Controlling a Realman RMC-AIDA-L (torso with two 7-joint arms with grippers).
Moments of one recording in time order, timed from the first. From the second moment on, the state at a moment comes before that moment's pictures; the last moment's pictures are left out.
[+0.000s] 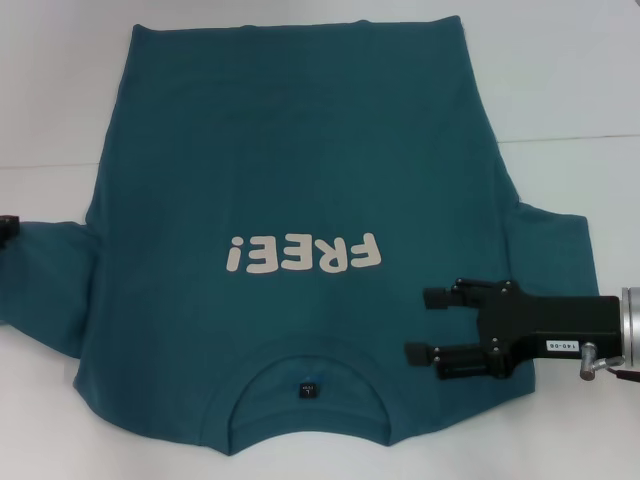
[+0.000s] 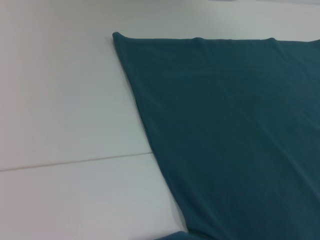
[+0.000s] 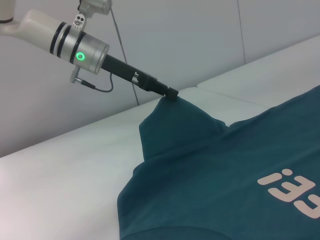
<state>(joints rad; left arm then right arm) -0.59 -2.00 0.68 0.88 2.38 1.03 -2.10 0.44 2.05 -0.94 -0.74 -1.85 -1.49 1.44</state>
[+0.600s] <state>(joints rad) -0.61 -1.98 0.68 0.92 2.46 1.06 -2.12 0.44 2.05 -0.94 -0.74 -1.85 -1.49 1.45</state>
